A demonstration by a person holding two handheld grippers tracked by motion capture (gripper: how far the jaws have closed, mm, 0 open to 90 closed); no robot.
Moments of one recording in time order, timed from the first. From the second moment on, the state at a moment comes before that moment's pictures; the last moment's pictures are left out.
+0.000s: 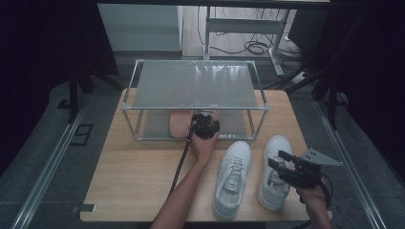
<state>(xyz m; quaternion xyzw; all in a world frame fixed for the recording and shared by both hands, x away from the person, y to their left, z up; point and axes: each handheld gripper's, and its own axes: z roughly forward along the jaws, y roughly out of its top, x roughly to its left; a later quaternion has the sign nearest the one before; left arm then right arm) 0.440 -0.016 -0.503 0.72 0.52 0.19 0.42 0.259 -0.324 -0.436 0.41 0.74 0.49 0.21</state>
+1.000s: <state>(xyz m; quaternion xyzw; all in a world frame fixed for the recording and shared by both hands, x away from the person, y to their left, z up) 0.357 0.063 -0.490 0.76 0.46 0.13 0.45 0.261 -0.318 -0.439 0.41 0.74 0.49 0.21</state>
